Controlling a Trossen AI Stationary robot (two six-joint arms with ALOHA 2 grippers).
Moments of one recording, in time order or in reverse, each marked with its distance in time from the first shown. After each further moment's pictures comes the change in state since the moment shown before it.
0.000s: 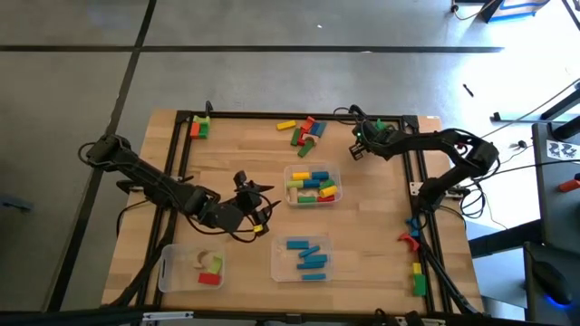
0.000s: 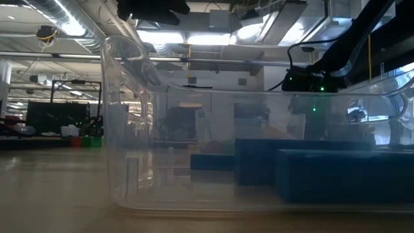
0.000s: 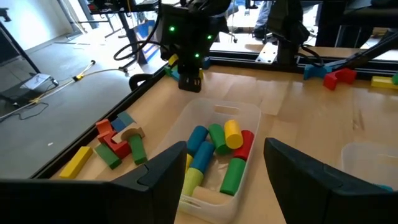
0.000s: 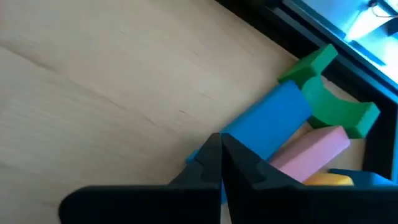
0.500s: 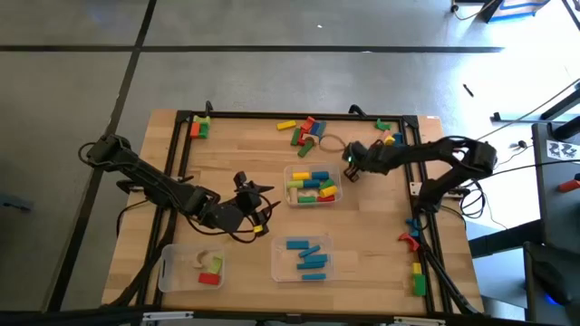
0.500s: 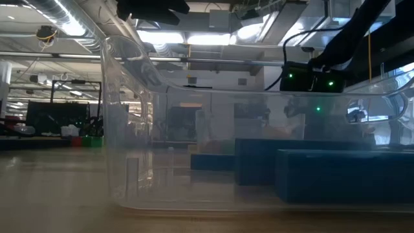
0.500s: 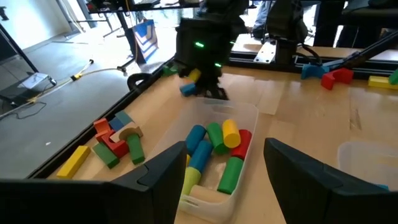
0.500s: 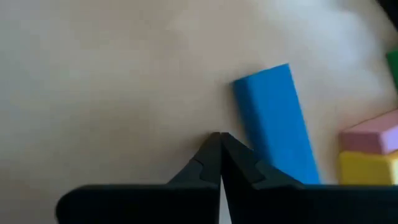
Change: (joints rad) left arm 0.000 0.001 0.000 -0.001 0.000 -0.008; right arm 0.307 -0.008 -0.014 -0.141 -0.045 0.093
